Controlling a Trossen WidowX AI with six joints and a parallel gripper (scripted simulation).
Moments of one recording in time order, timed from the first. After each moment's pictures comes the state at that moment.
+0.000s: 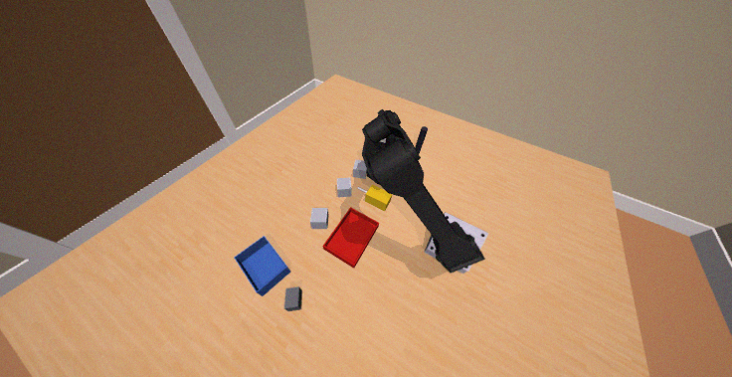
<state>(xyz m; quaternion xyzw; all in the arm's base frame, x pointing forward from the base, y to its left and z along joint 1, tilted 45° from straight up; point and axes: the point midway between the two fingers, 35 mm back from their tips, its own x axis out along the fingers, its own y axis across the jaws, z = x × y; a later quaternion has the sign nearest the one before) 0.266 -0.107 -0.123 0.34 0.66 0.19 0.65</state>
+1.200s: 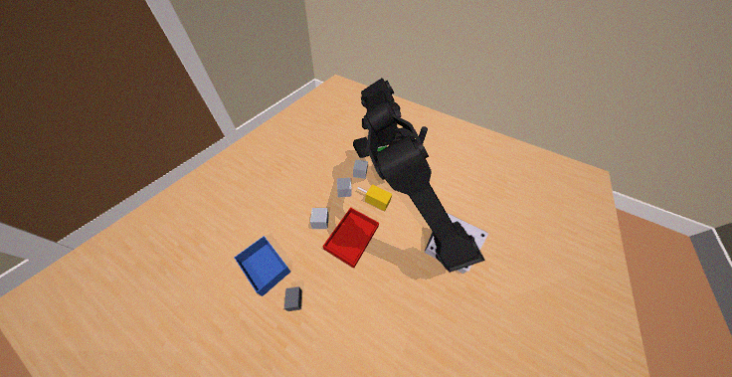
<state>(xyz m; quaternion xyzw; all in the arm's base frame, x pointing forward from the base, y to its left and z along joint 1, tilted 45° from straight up) 0.294 -0.160 -0.065 0.48 0.69 0.03 0.55</state>
